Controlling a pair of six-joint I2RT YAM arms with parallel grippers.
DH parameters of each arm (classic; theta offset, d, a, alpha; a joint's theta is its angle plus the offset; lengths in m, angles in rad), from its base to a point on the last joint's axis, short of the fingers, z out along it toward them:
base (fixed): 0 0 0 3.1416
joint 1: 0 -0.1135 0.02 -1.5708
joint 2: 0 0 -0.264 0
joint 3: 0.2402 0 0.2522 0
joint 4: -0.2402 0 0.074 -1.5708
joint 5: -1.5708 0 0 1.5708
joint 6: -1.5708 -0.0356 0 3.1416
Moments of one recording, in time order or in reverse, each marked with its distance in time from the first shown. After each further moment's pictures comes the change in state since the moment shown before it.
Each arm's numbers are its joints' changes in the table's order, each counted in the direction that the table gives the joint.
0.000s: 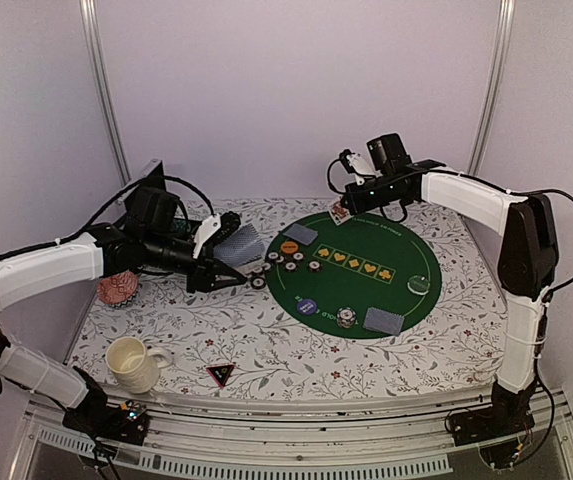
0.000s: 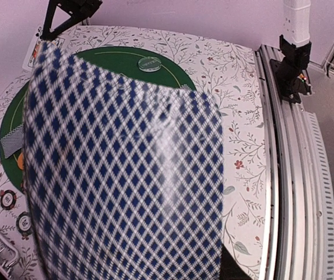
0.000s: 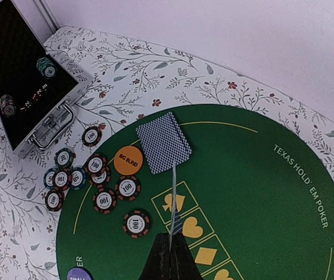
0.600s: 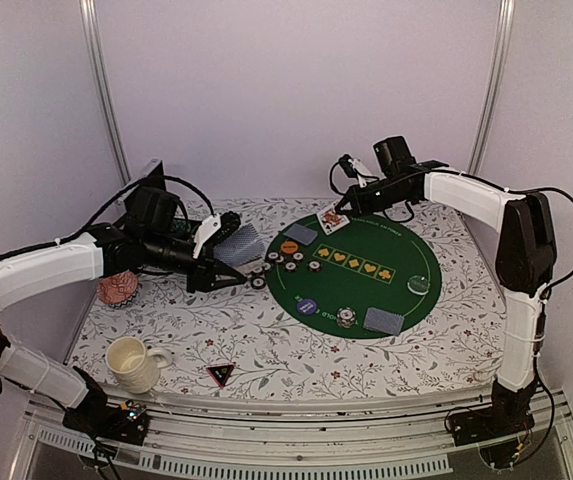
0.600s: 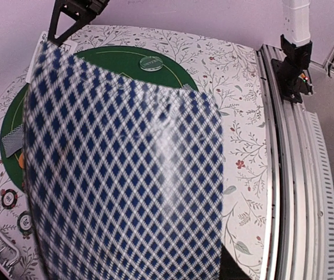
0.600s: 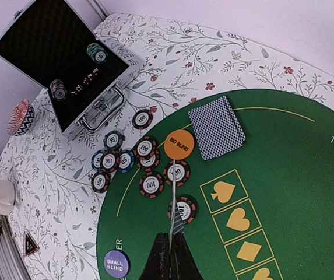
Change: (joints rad) left arm 0.000 0.000 0.000 0.000 0.007 0.000; right arm 0.052 -0.032 0.008 -0.031 0.294 -0.023
